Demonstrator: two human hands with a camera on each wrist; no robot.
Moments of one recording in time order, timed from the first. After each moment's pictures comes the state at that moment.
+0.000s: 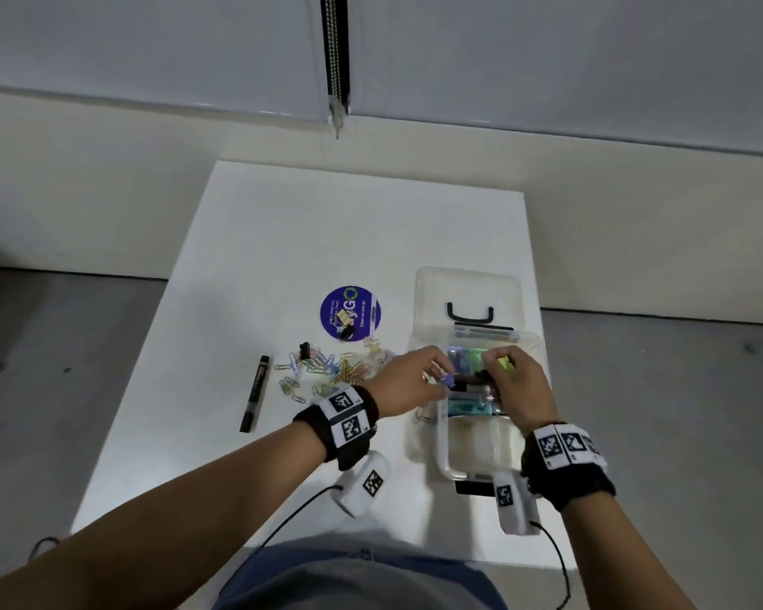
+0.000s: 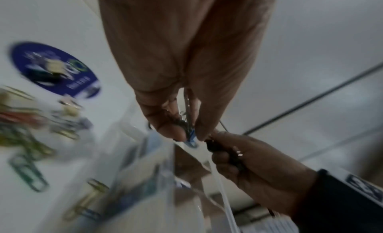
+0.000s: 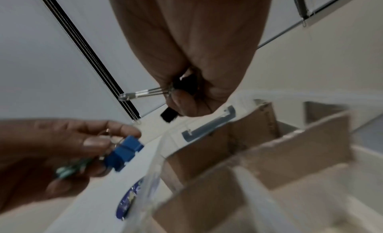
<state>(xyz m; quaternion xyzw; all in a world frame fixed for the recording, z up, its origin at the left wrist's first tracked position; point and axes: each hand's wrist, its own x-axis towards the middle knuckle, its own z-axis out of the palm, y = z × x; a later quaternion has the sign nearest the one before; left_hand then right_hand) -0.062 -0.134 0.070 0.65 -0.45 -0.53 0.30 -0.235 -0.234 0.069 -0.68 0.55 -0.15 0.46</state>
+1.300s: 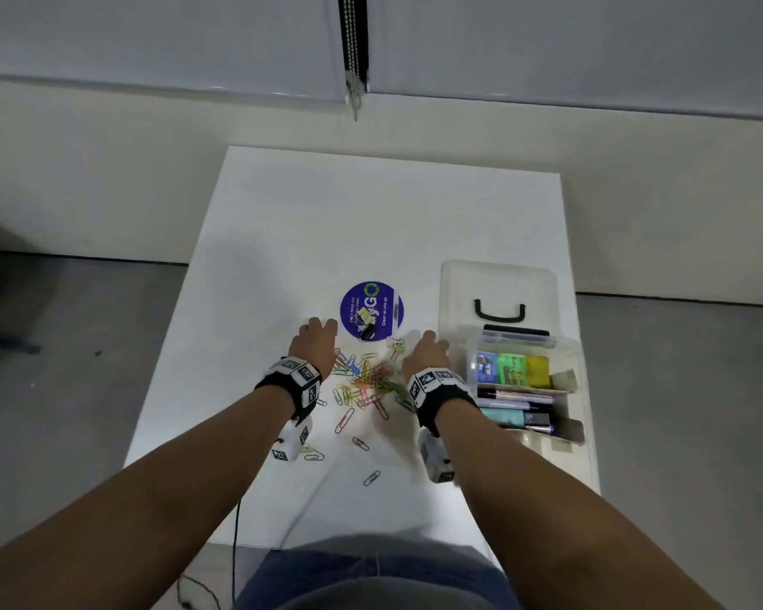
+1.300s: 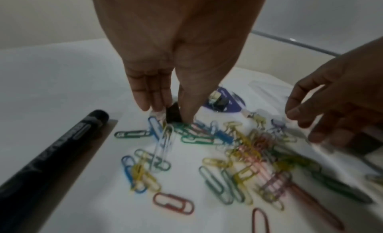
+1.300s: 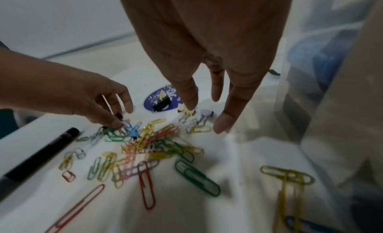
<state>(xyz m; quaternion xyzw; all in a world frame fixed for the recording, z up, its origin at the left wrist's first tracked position) 0.095 -0.109 -0.039 0.87 -0.43 -0.24 -0.03 -0.067 -0.209 0.005 -0.70 0.58 0.16 0.38</state>
